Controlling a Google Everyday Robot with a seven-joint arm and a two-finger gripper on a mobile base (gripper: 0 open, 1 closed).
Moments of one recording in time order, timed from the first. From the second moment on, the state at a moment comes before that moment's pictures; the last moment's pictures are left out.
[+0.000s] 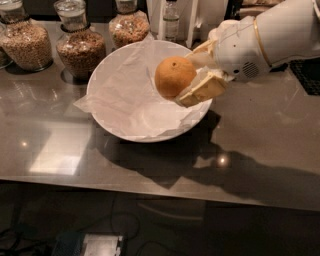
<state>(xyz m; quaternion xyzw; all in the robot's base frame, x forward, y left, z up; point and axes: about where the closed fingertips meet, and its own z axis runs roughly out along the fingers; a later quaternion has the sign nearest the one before) 0.508 -0.050 0.977 -0.63 0.63 0.18 0.40</state>
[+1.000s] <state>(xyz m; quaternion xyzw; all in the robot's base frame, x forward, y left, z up) 0.464 -0.039 1.013 -0.66 0.55 0.20 0.47</state>
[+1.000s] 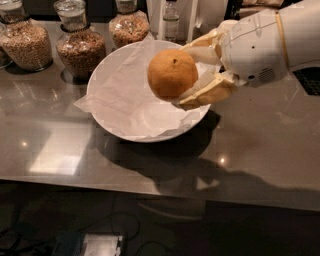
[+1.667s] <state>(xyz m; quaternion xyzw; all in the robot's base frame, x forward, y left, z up) 0.404 -0.022 1.044 -0.66 0.50 0.21 0.52</state>
